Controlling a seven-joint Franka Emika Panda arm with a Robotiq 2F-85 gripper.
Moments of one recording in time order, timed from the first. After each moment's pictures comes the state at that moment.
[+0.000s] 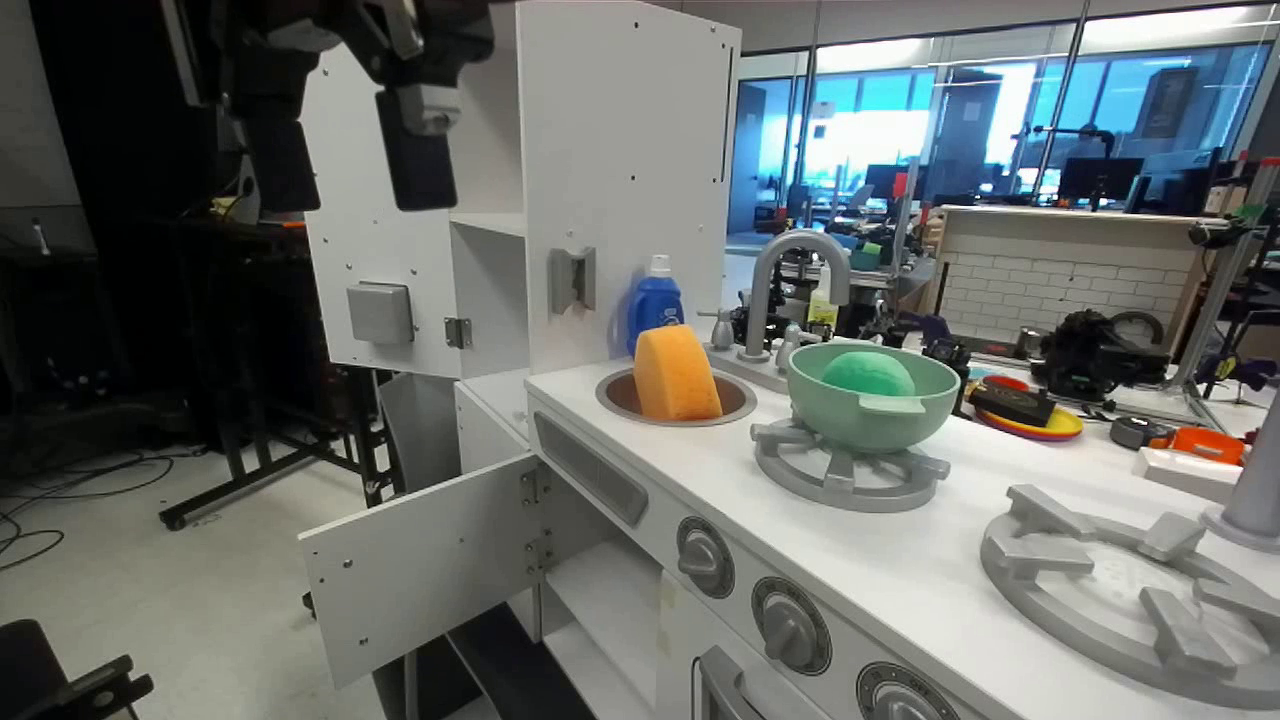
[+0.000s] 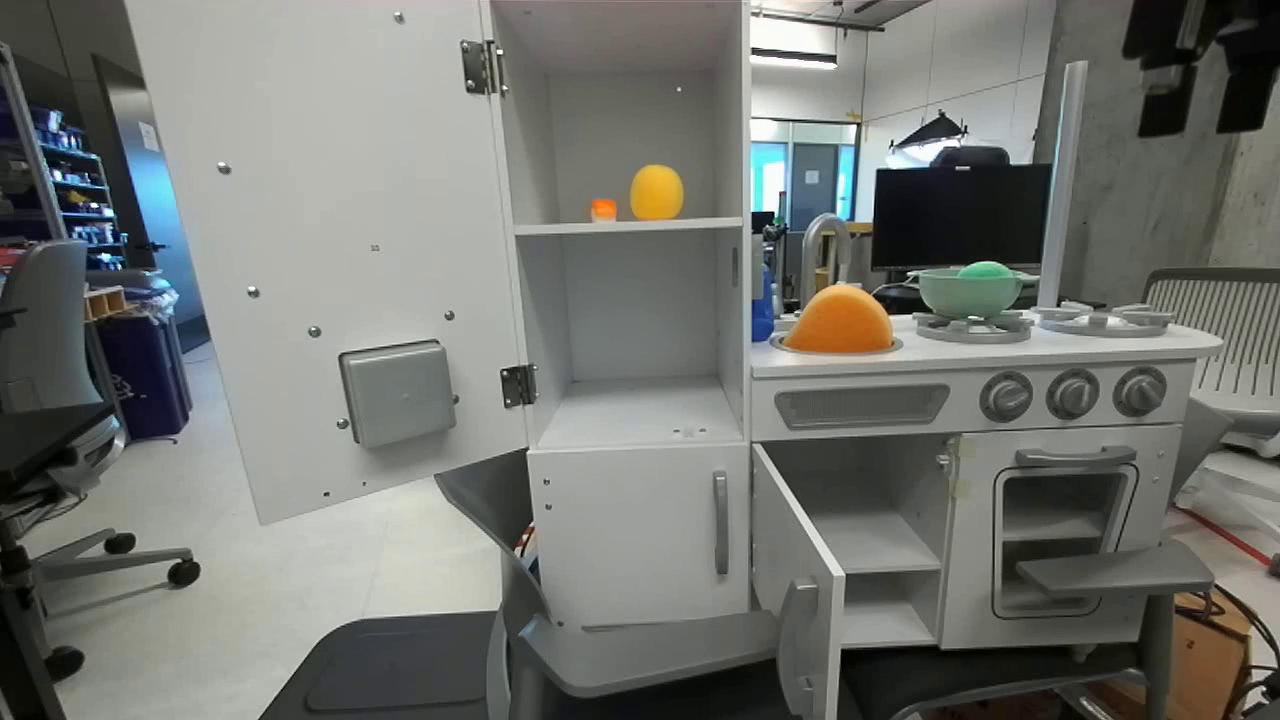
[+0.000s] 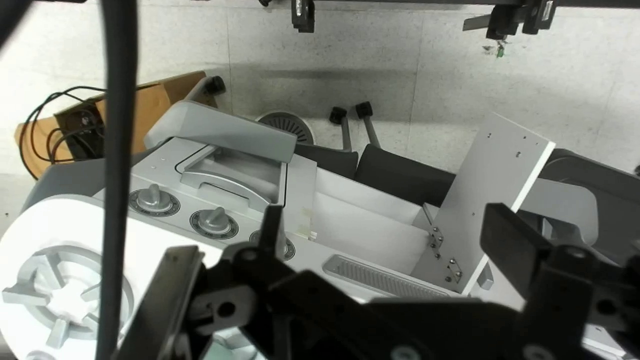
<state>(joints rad) -0.03 -0.31 -0.04 -2.38 -0.10 2.11 -0.10</state>
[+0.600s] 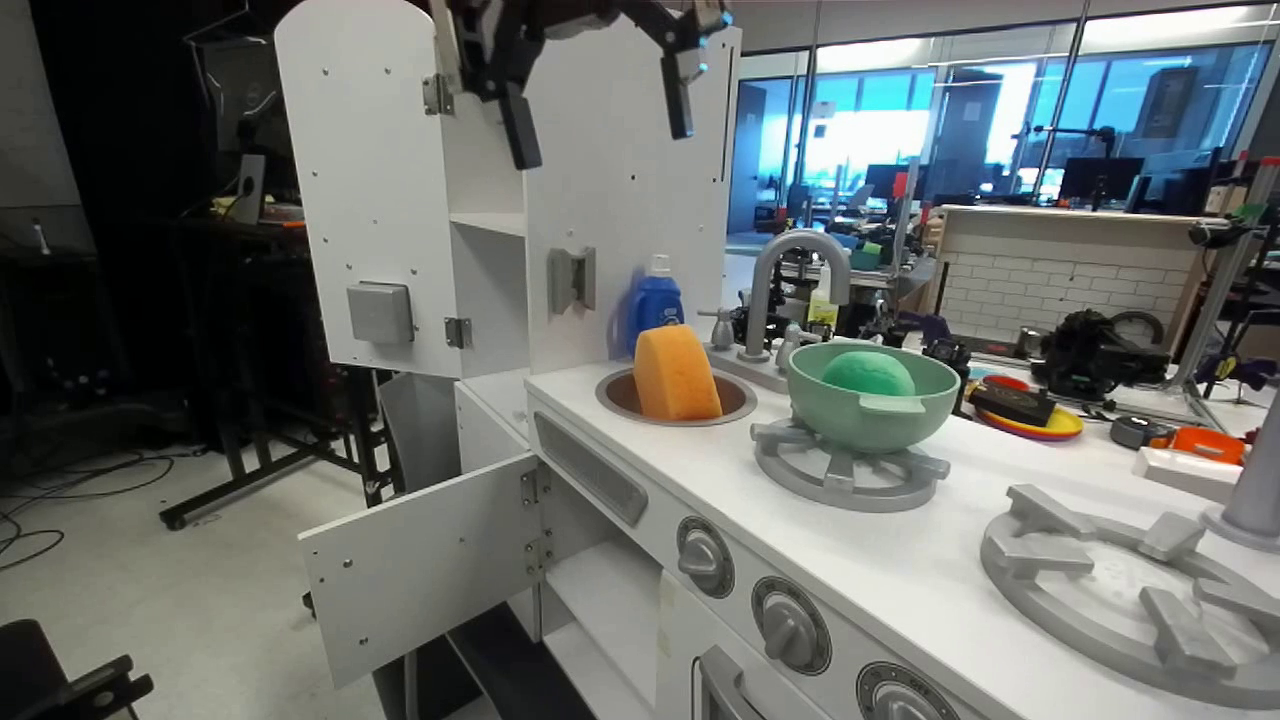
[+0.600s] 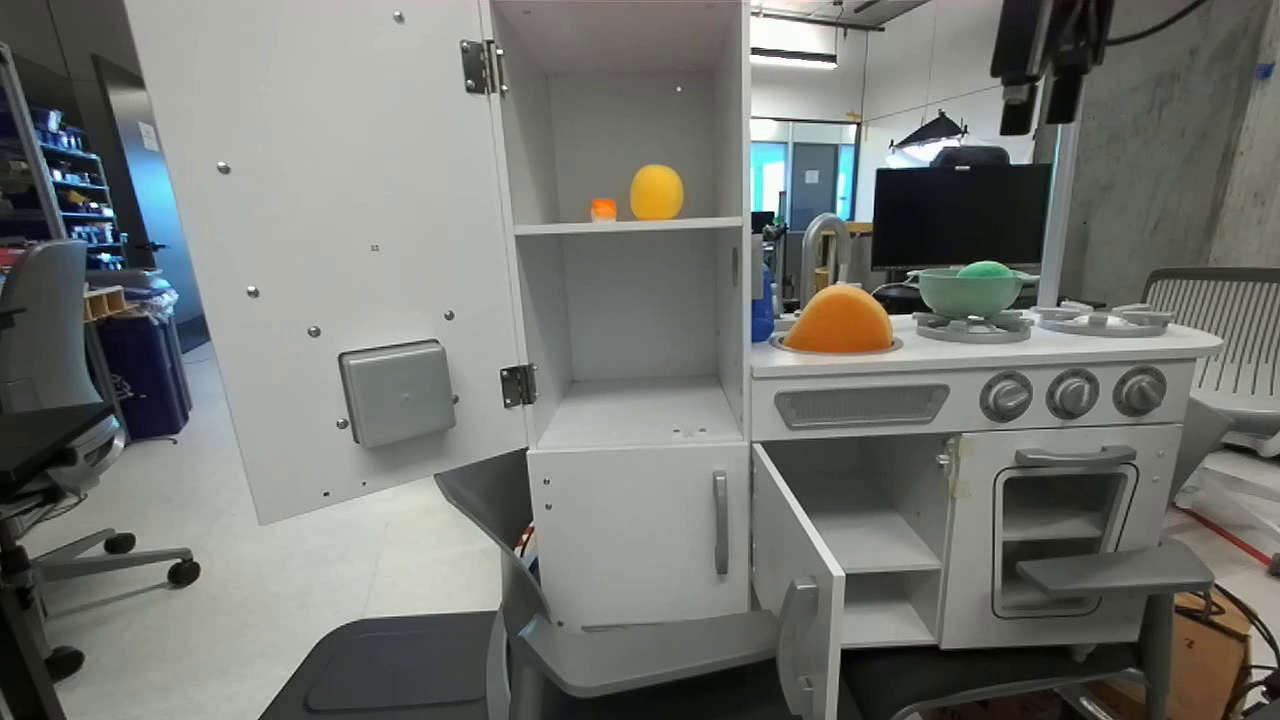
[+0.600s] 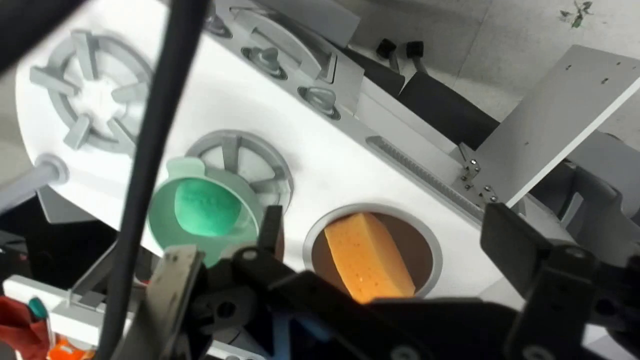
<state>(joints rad) -0.03 0.00 -0.04 -2.02 -0.18 2.18 -0.31</state>
